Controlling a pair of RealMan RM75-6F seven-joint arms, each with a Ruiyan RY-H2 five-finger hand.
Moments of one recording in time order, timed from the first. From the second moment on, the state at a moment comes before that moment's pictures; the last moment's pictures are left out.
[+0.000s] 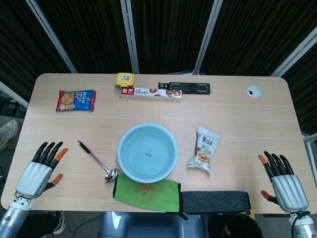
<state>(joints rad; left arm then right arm) -0.16 -1.29 0.05 -1.45 1.73 1.52 0.19 0.05 -1.09 -0.03 -1.63 -1.64 1.49 -0.13</state>
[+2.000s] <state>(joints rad) -0.46 -1.61 -0.04 -1.09 1.46 0.97 0.26 0.09 -1.05 -0.02 -1.60 -1.62 1.43 0.01</state>
